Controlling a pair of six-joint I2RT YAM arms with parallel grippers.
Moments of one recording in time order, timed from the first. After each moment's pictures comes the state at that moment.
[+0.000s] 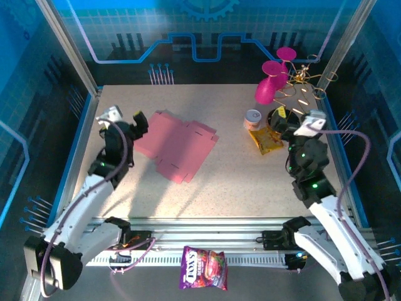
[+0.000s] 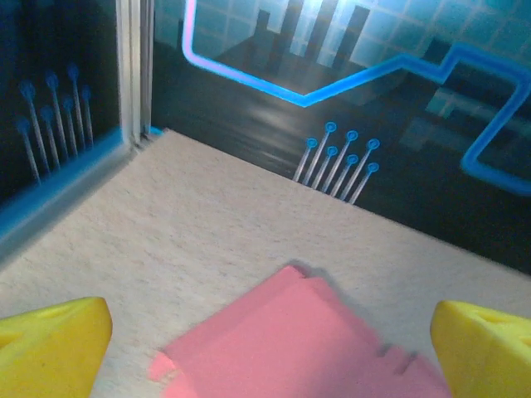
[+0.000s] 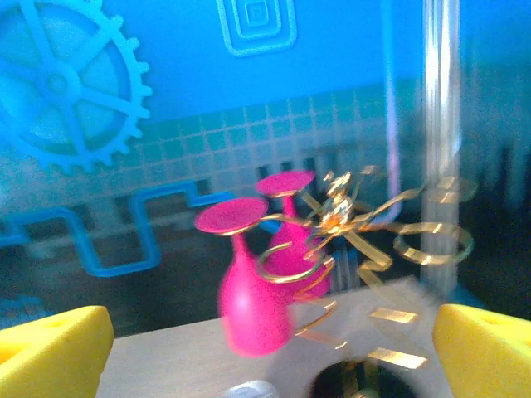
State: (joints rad) left arm -0.22 1.00 0.87 -0.21 -0.45 -0.53; right arm 0.30 0.72 0.76 0.03 0.43 0.21
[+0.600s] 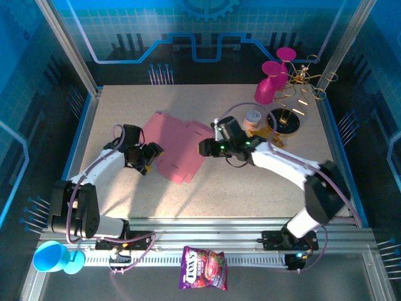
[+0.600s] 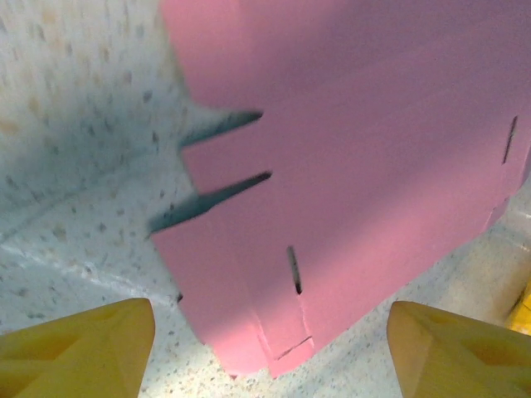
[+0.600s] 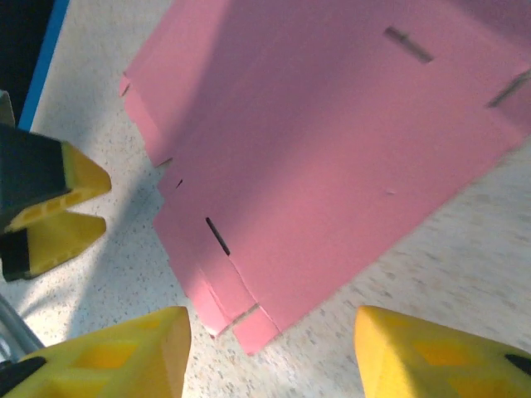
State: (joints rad) left arm -0.09 1.39 0.79 -0.52 0.33 -1.04; right arm 0.66 1.64 1.14 -0.31 -0.22 0.57
